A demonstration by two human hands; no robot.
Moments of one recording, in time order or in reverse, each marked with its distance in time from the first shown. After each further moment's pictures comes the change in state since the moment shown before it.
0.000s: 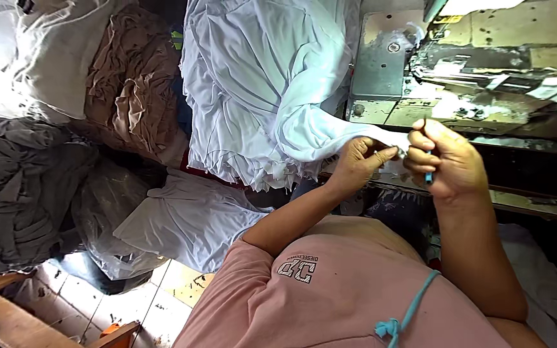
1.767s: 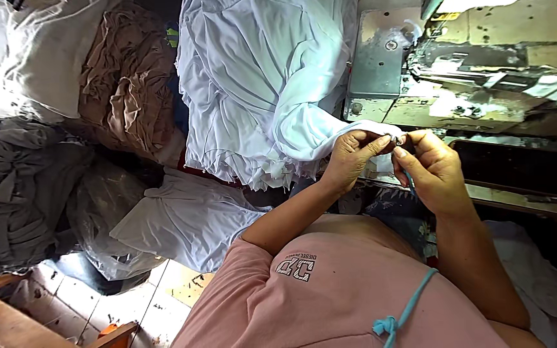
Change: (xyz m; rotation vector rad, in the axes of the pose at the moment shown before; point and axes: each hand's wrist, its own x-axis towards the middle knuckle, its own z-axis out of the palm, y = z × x) left_hand 0.002 0.006 0.003 -0.268 0.084 -0.068; right_hand -0.019 0.012 0.014 -0.687 -0.027 -0.299
